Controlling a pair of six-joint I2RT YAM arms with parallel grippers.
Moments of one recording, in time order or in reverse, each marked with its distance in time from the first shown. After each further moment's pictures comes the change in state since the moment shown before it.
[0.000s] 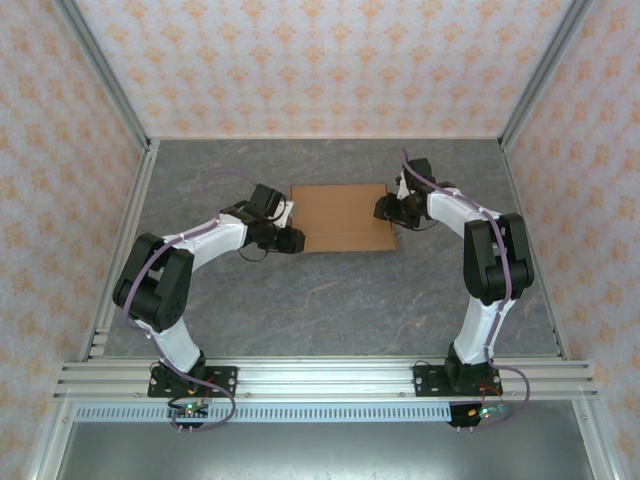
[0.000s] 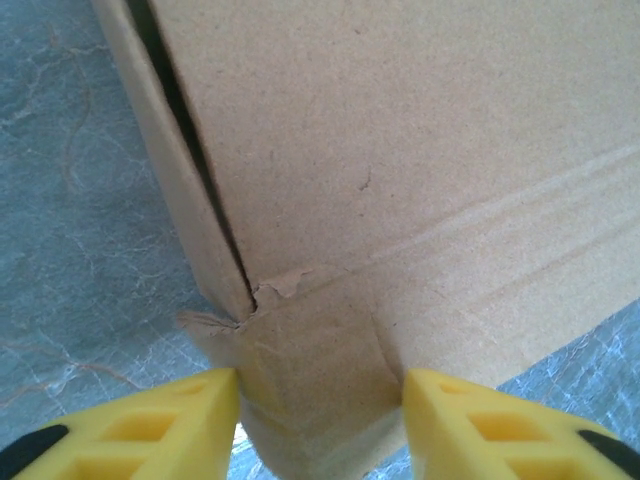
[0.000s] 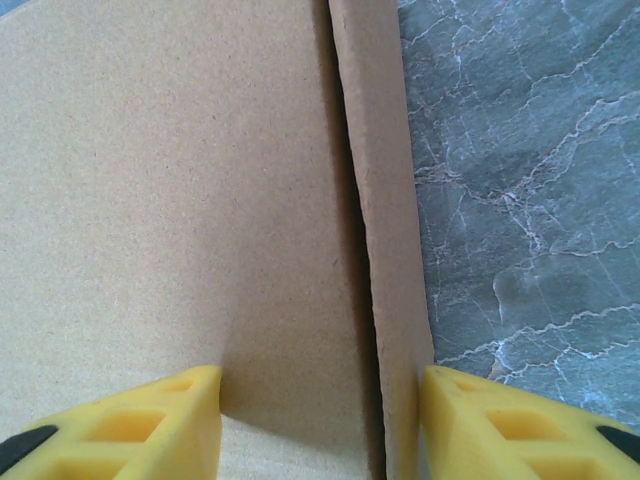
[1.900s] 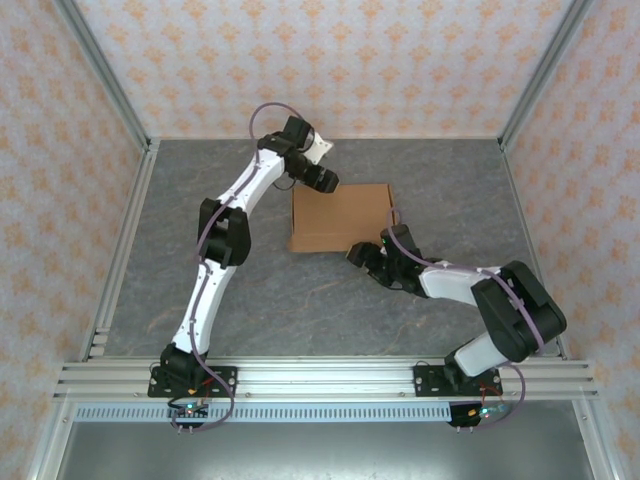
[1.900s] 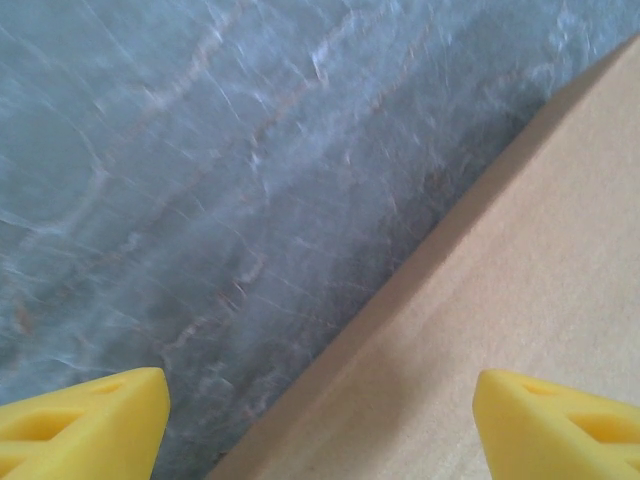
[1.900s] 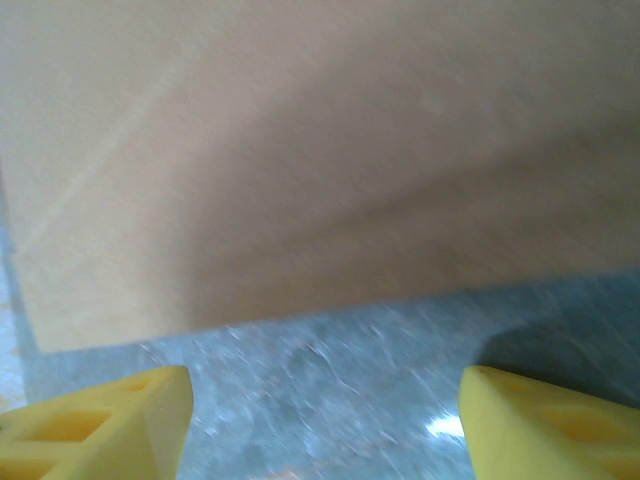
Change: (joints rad) left arm 0.066 0.883 1.434 -0.546 0.142 0.455; right arm 0.314 -0.364 -0.710 0.686 0.049 0.602
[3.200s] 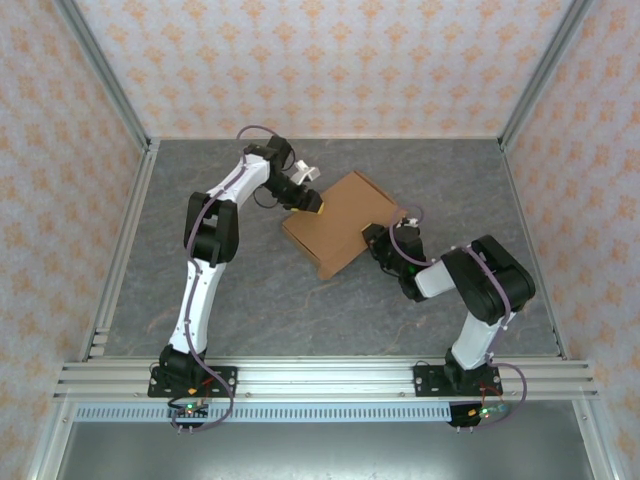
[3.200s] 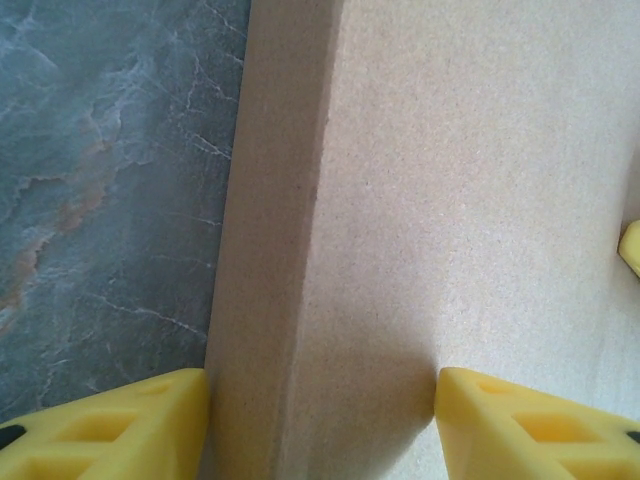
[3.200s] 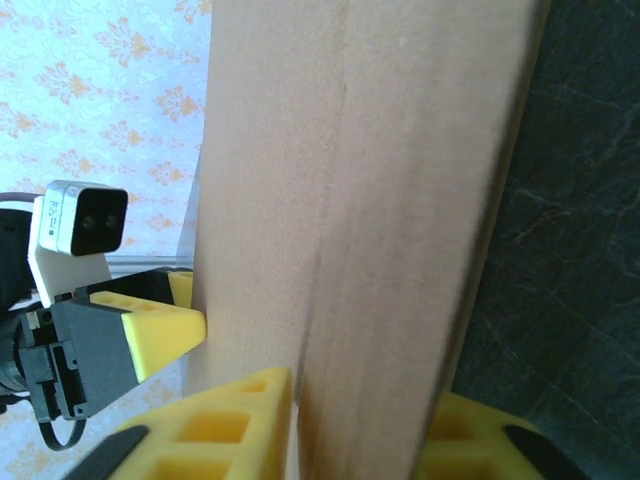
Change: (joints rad) left arm 0.072 -0.090 -0.292 -0.142 0.297 0.025; right arm -0.087 0.243 -0.090 0.707 0.126 0.249
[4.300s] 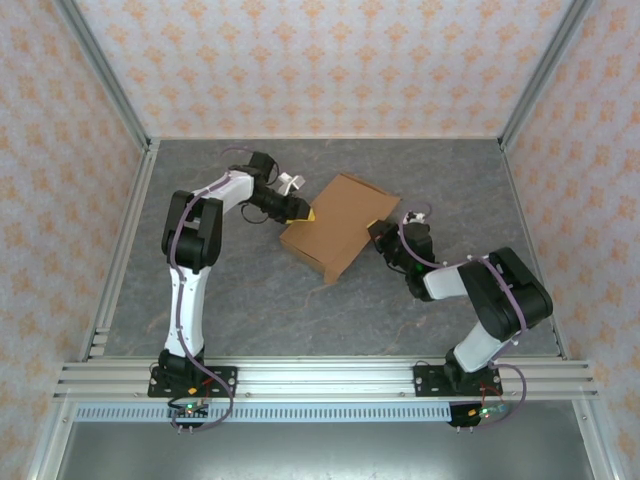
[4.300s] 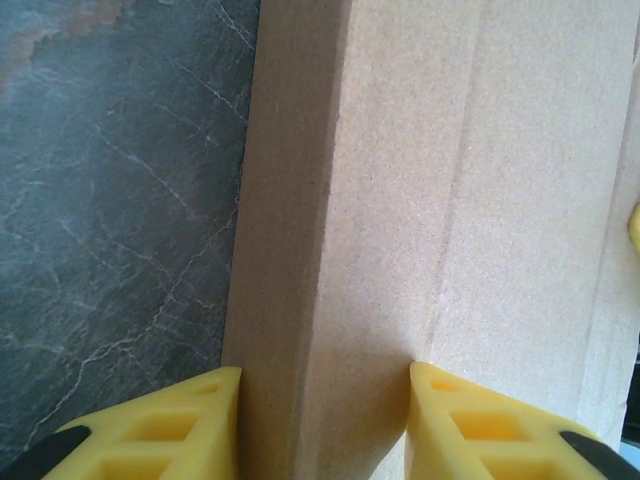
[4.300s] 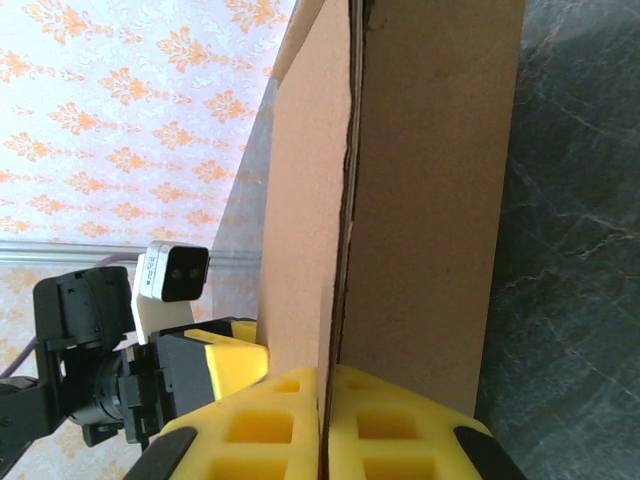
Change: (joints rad) left arm 0.057 -0.214 -0.492 0.374 0.159 -0.208; right arm -0.033 -0.132 -0.013 -0.051 -0.057 -0.017
